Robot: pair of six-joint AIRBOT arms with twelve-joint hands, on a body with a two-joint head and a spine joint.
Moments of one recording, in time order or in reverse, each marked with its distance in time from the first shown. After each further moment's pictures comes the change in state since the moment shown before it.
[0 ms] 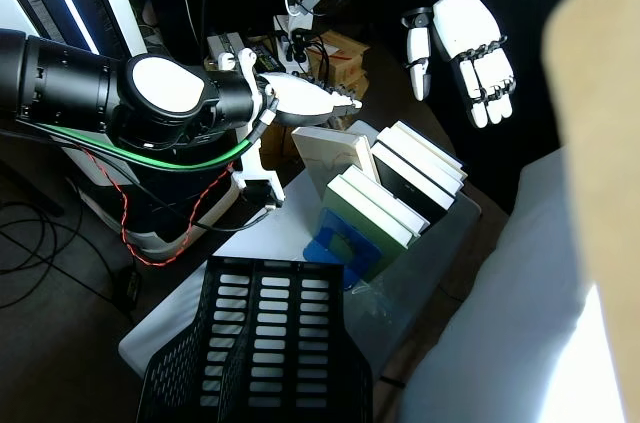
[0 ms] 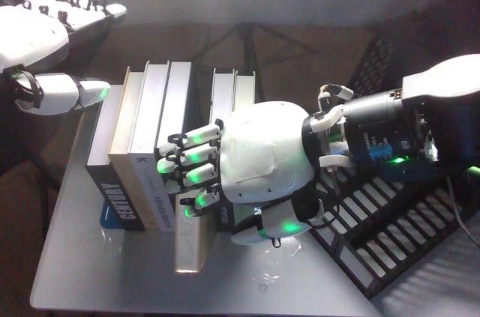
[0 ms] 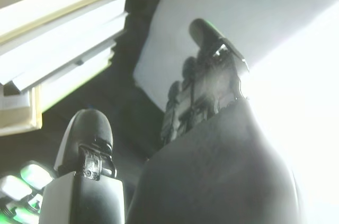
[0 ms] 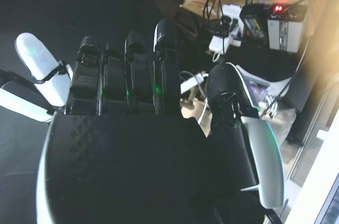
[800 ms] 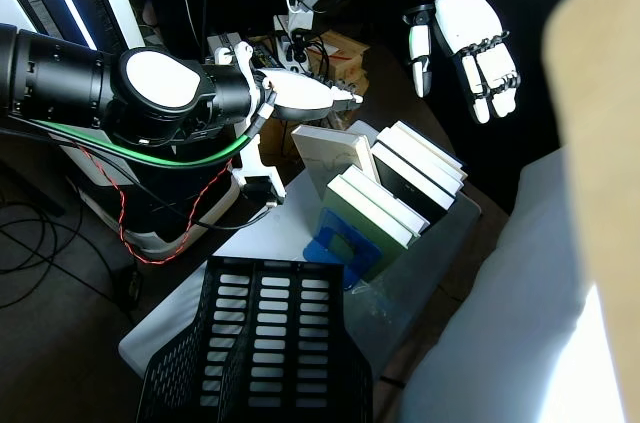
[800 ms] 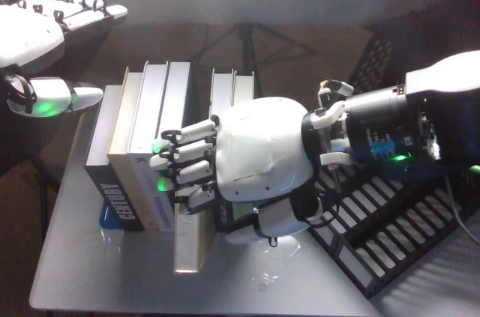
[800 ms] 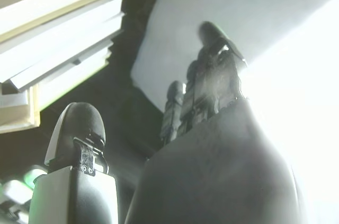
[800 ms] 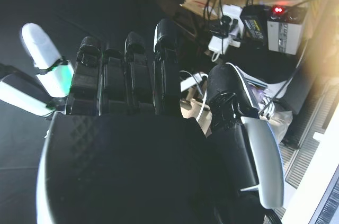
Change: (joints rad) left arm 0.009 0.016 -0.013 -0.007 -0.014 -0.001; right arm 0.019 0.019 -0.033 0.033 0.008 -0.030
